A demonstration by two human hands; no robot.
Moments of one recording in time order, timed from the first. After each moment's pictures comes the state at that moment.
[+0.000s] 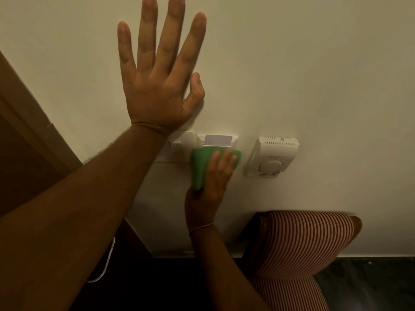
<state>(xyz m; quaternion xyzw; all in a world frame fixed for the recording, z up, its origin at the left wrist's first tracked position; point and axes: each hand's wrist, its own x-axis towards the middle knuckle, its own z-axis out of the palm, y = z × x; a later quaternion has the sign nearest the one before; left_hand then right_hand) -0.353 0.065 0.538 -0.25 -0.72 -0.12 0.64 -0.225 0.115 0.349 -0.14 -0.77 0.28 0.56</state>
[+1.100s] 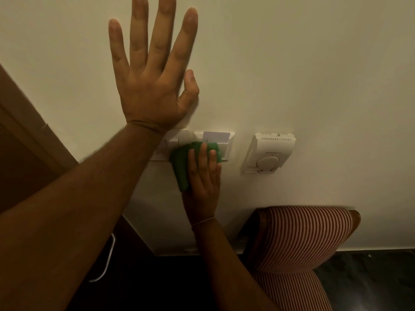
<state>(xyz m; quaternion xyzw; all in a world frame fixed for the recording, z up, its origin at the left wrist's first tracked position) -0.349 0.064 0.538 -0.25 -0.72 -0.13 0.63 -0.227 0.126 0.340 -0.08 -0.83 0.17 0.53</state>
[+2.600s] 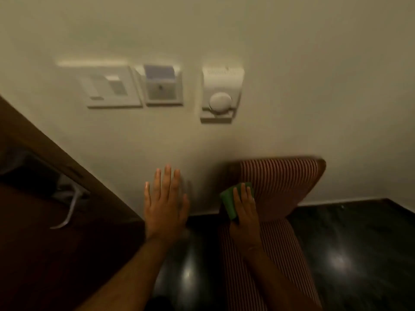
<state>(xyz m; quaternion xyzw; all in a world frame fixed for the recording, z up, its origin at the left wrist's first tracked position) -0.087 0.055 0.229 -0.26 -0.94 -0.13 0.15 0.044 0.257 0.180 -0.18 -0.92 0.27 0.21</state>
